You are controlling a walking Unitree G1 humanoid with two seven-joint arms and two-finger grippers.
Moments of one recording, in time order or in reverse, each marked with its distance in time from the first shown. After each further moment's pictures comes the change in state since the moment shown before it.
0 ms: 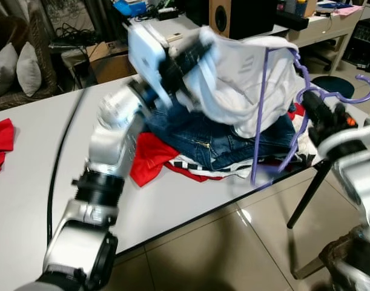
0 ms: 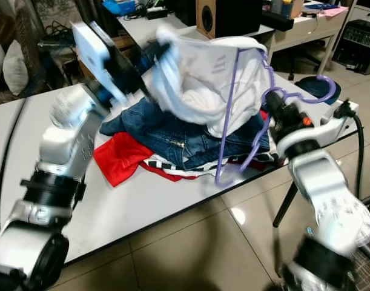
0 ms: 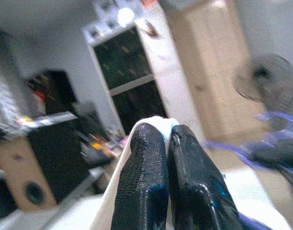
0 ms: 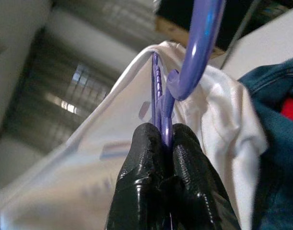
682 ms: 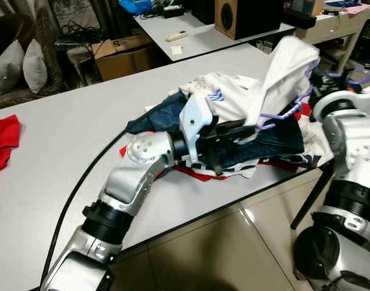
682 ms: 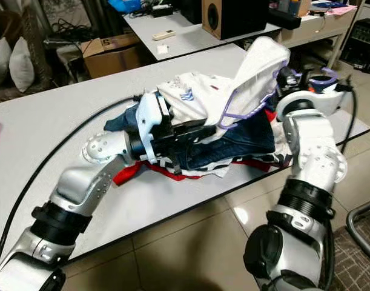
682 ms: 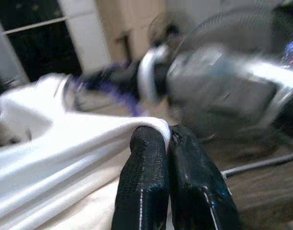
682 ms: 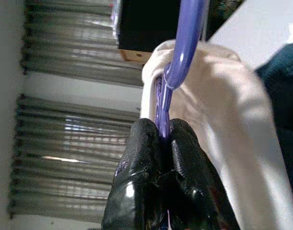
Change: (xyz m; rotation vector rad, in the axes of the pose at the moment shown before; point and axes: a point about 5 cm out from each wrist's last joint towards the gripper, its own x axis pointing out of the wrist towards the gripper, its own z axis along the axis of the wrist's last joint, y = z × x) left arm -0.005 -0.075 -0.023 -0.226 0.153 -0.369; right arm 0.063 0.001 0.011 0.249 -0.130 -0.135
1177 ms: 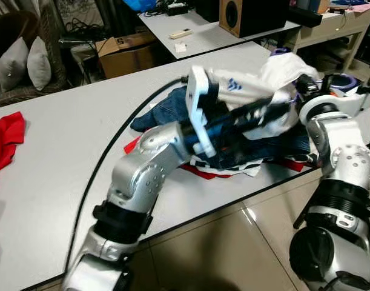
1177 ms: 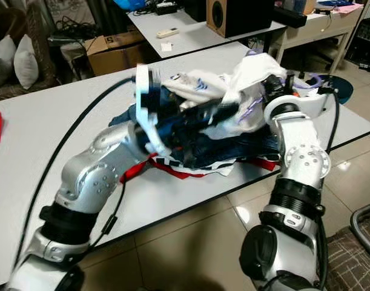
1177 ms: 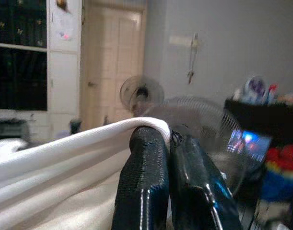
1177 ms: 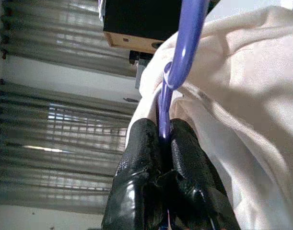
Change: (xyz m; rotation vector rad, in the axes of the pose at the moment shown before) left arm 0.024 -0.009 0.035 -0.324 -0.279 -0.055; right arm 0.005 -0.007 -0.018 -0.056 0.029 -0.041
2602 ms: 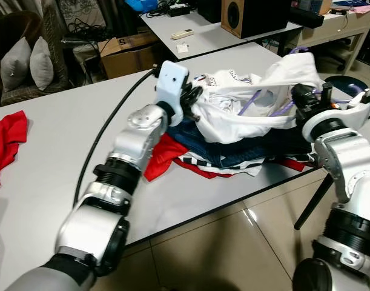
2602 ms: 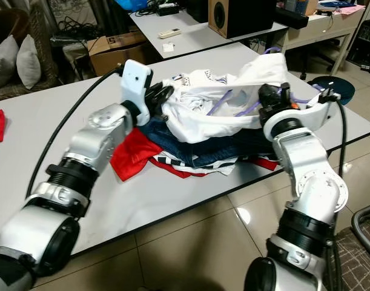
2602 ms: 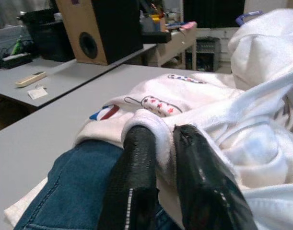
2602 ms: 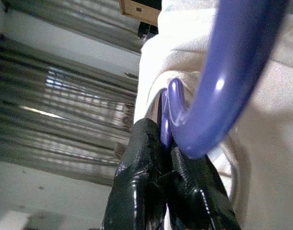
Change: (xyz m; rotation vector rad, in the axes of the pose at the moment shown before) left arm -0.065 0.119 -0.015 0.337 0.416 0.812; right arm -0.044 0.006 -0.004 -0.152 0.098 0.041
